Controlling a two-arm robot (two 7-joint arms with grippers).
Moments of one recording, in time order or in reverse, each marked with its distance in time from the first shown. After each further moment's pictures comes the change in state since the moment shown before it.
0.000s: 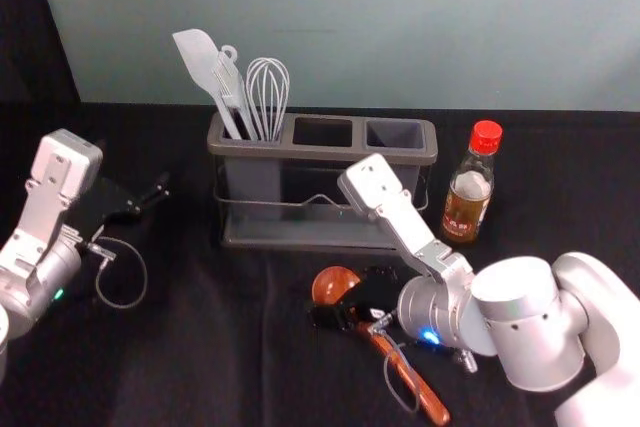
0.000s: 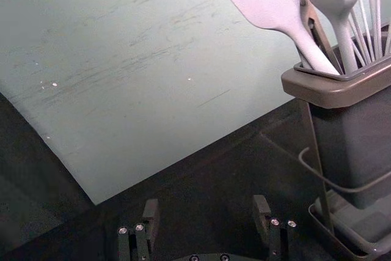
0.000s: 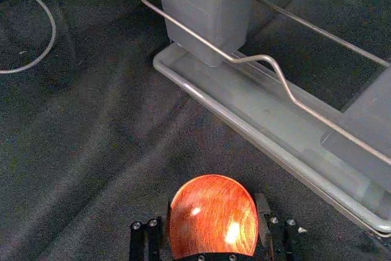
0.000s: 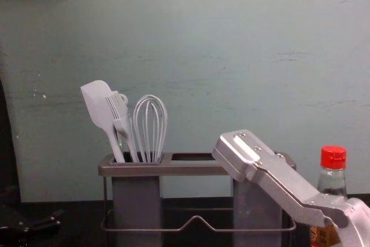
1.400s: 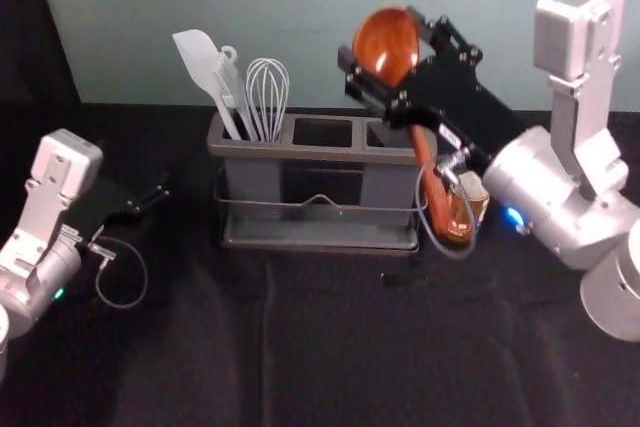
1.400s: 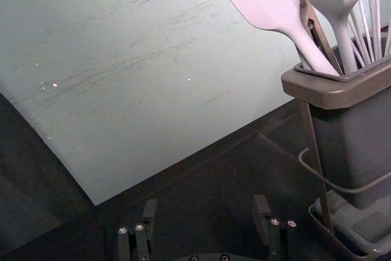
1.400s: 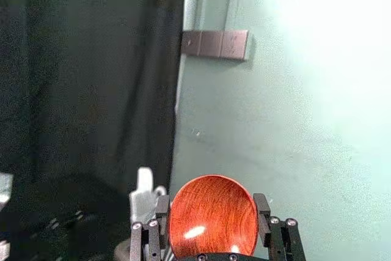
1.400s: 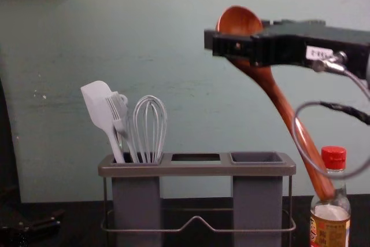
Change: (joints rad) left arm 0.000 0.000 0.000 0.000 0.000 0.000 0.000; right arm -0.077 0.041 0.203 -0.297 0.054 -0.657 -0.033
